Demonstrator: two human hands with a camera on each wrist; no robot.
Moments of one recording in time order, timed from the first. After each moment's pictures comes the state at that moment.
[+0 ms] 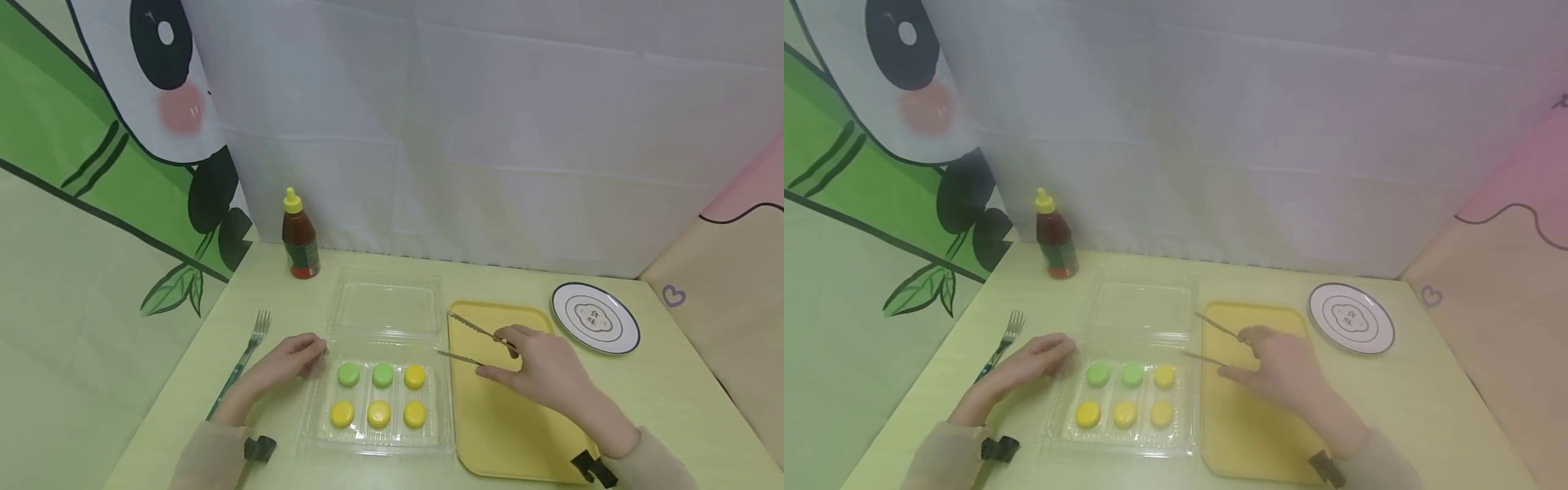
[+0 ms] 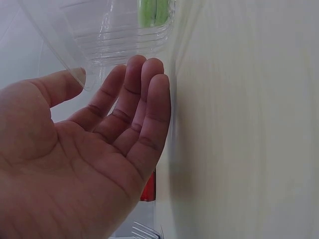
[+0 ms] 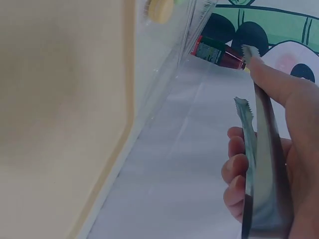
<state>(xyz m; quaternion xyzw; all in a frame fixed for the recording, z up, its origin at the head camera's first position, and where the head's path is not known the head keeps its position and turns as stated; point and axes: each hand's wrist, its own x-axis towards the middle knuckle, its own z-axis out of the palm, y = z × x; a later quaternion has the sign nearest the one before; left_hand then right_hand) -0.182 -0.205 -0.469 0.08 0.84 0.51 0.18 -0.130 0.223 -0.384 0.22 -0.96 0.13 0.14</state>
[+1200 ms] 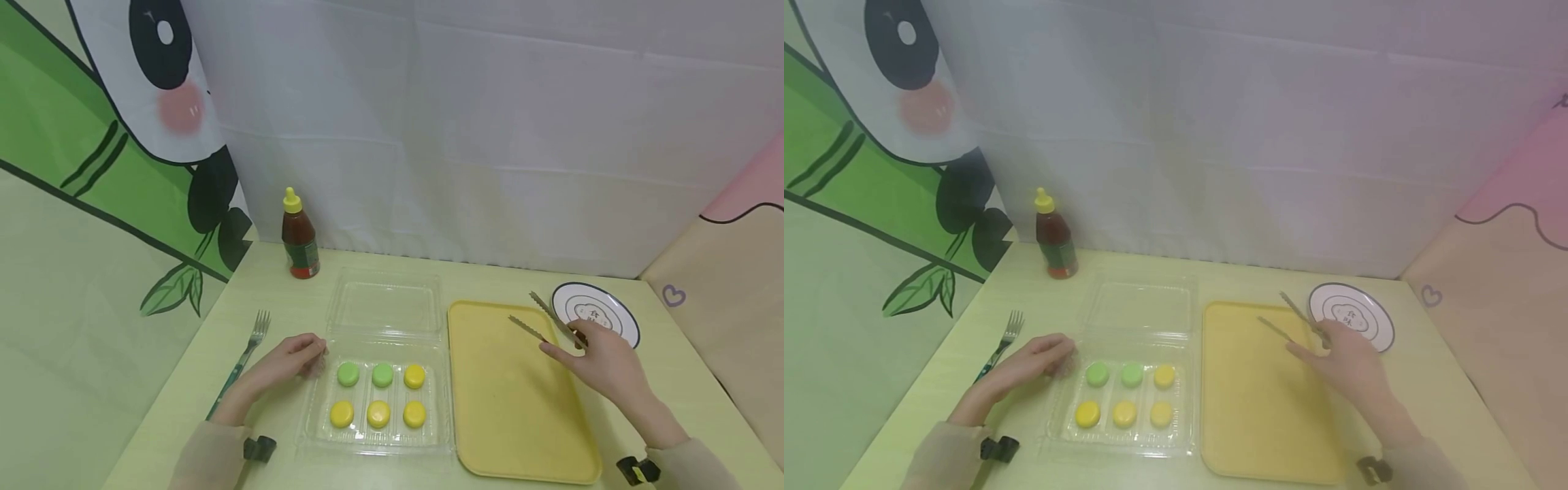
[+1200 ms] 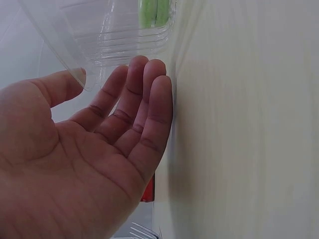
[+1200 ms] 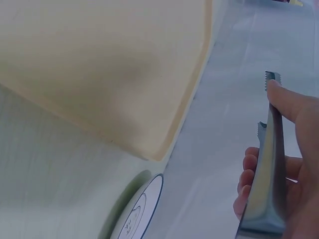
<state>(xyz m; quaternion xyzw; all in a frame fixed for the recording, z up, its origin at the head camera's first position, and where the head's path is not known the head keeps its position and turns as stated) -0.182 -0.206 -0.469 0.09 0.83 0.52 0.19 -0.148 0.319 -0.410 0.07 -0.98 0.15 0.14</state>
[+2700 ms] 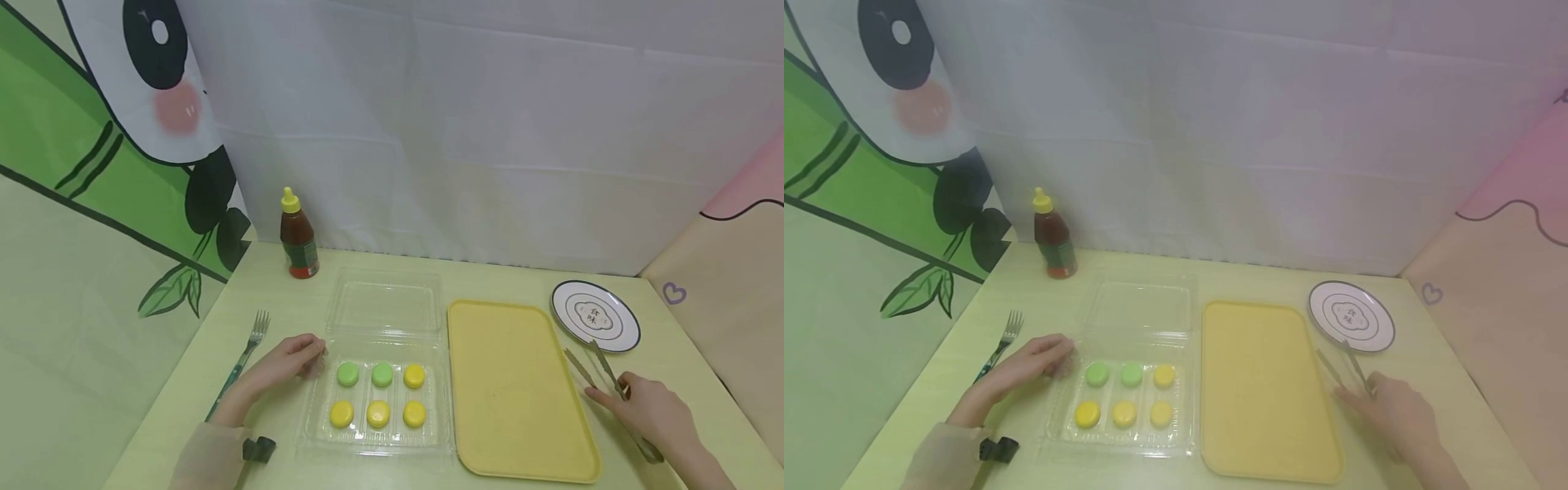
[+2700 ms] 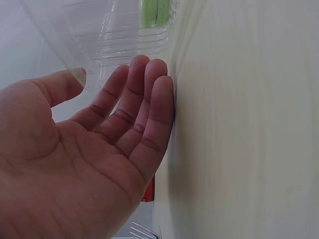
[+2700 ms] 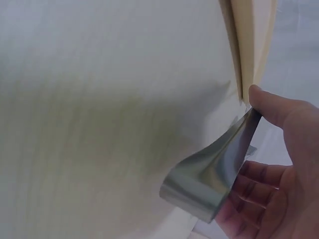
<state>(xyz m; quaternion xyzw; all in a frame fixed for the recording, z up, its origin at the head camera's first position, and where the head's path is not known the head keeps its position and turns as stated) -0.182 -0.205 -0.470 0.07 0.83 0.52 0.19 -0.102 0.398 -0.461 -0.07 -0.99 0.12 -0.04</state>
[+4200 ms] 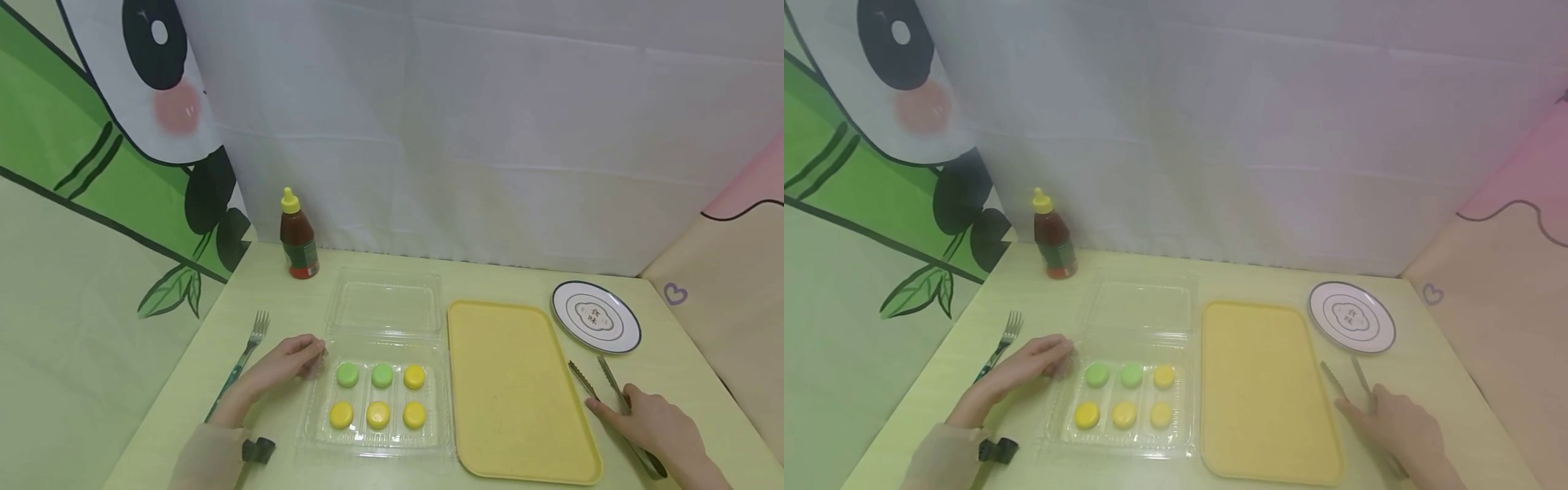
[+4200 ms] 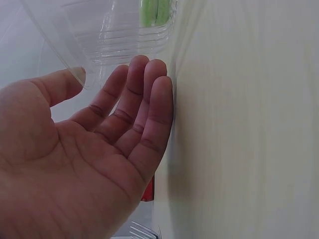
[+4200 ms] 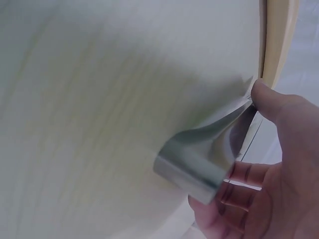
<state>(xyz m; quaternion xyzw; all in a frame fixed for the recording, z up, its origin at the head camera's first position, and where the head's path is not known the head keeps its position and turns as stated) -0.183 -0.205 -0.471 0.08 0.83 0.52 0.19 -0.094 0.402 -0.472 -0.08 -0.99 0.10 -0.10</state>
